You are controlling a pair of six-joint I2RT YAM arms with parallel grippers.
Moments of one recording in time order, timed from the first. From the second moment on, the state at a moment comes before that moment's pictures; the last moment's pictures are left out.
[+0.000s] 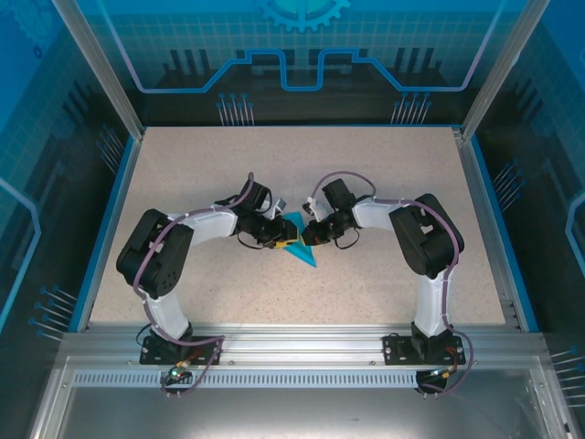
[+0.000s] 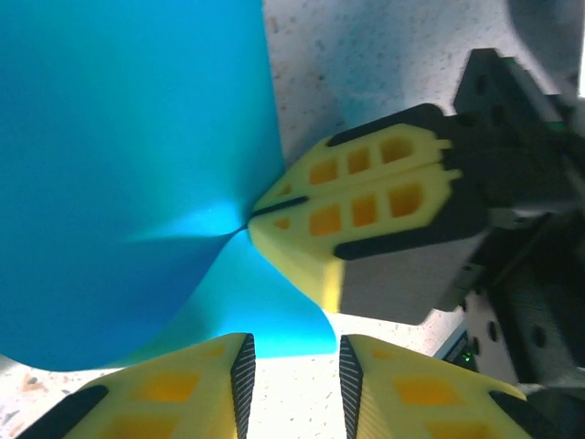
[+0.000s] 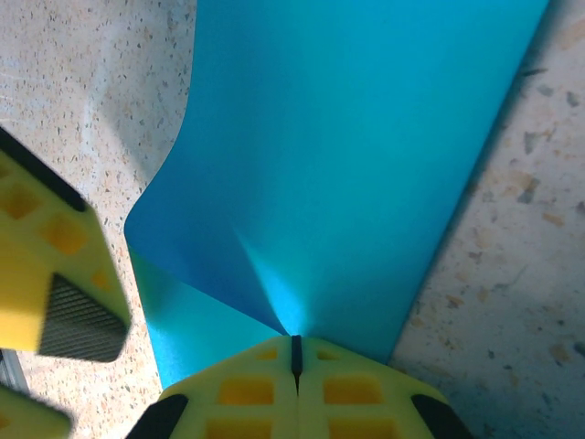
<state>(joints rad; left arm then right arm) -0.43 1.80 0.99 -0.26 0.67 -0.69 0.49 2.00 1.14 -0.31 -0.64 0.15</state>
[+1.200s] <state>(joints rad) -0.43 1.89 0.99 -0.25 0.64 -0.69 0.45 1.80 1.01 -0.41 -0.72 0.20</state>
